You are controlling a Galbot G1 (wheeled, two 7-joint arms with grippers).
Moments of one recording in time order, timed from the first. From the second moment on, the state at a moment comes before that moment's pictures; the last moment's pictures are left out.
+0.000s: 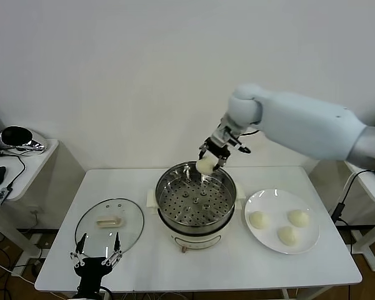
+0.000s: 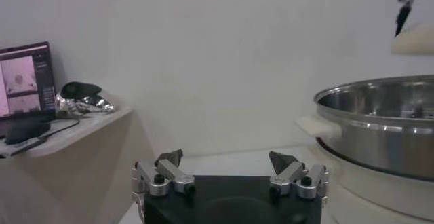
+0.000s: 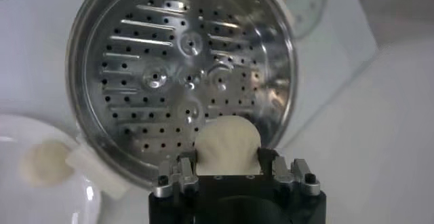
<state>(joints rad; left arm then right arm) 1.80 -1.39 -0.53 -2.20 -0.01 0.02 -0.24 0.62 1.16 -1.29 1.18 0.01 0.36 -1.05</state>
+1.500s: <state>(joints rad) 1.78 -1.38 -0.52 -2.21 -0.01 0.03 -0.24 0.68 1.09 -1.34 1.26 0.02 0.20 -1.01</state>
